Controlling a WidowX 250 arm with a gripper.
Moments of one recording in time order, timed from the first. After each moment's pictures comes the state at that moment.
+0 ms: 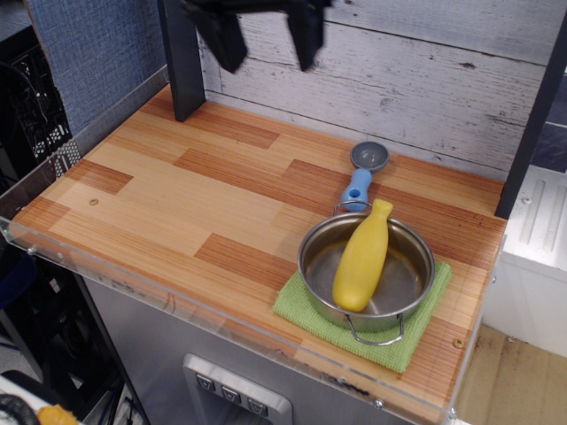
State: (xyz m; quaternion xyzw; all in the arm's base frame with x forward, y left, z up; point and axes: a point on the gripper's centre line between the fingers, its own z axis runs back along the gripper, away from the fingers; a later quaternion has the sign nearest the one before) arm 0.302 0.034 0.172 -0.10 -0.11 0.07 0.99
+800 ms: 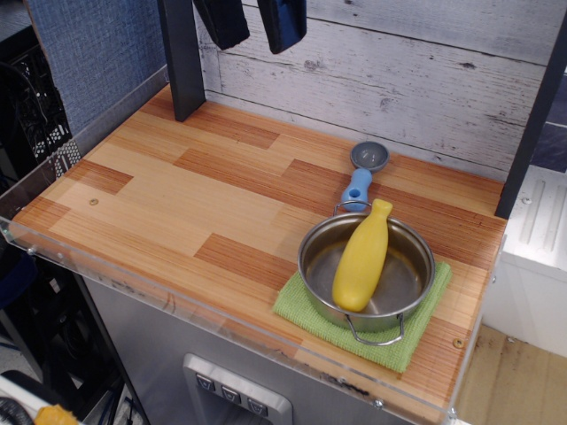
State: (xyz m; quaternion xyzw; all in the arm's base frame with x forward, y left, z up) arm 0.302 0.034 0.181 -0.13 -0.04 -0.11 0.98
